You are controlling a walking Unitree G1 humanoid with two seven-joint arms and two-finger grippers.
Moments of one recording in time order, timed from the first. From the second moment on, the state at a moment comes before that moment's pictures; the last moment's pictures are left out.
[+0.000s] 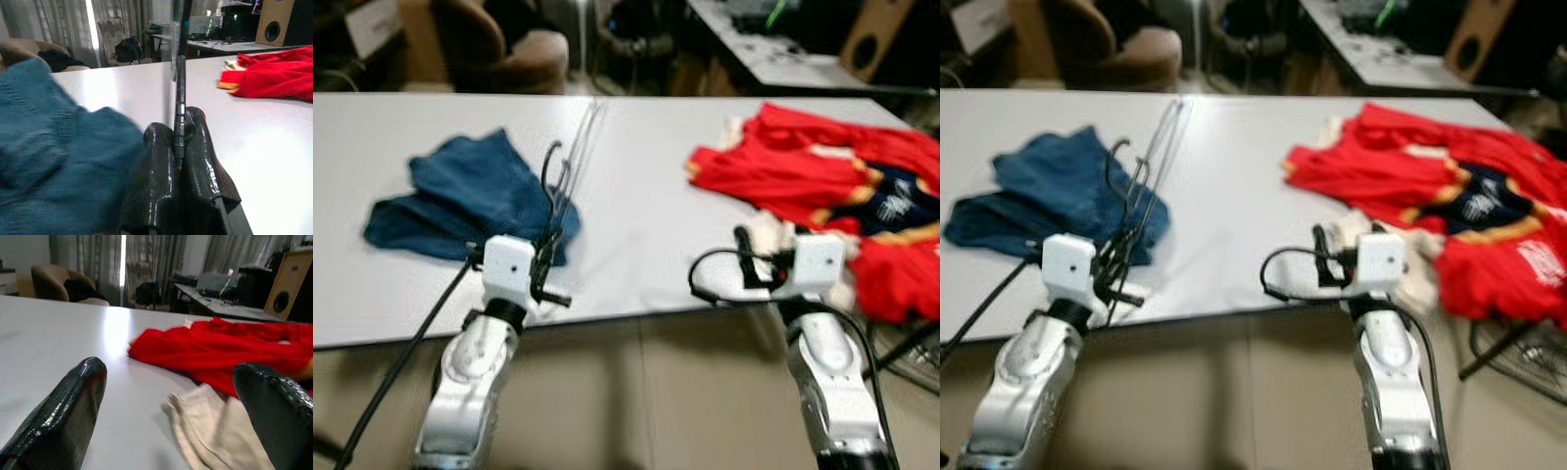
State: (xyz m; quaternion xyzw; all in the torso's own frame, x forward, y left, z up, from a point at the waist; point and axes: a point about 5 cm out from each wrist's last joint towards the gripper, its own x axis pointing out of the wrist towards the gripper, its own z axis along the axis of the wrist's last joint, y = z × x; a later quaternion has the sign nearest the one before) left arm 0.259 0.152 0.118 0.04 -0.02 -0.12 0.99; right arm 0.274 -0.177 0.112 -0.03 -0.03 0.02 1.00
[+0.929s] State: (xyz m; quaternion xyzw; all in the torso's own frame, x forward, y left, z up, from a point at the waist) left arm 0.263 0.143 0.117 0.04 -0.01 -0.10 0.99; right arm 0.280 -0.178 0.098 -0.03 0.00 0.03 1.00
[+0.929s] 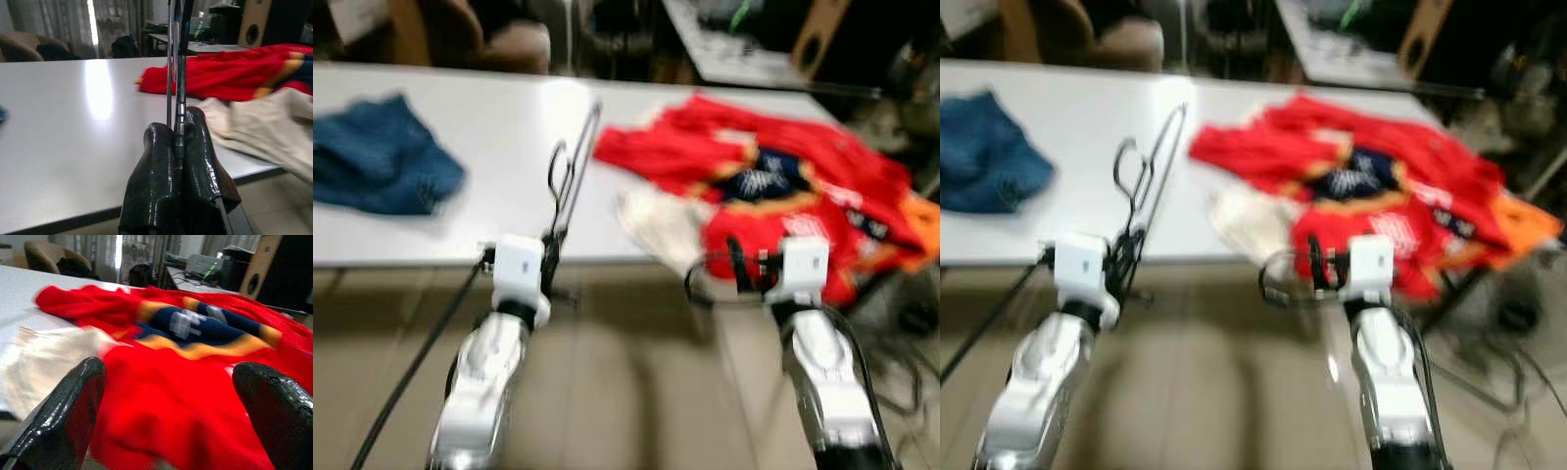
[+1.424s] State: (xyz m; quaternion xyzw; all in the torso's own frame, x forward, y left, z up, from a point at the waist) left arm 0.273 0.141 0.118 0.05 -0.01 -0.09 0.99; right arm 0.284 -0.180 0.101 -0.04 -0.01 0.02 1.00
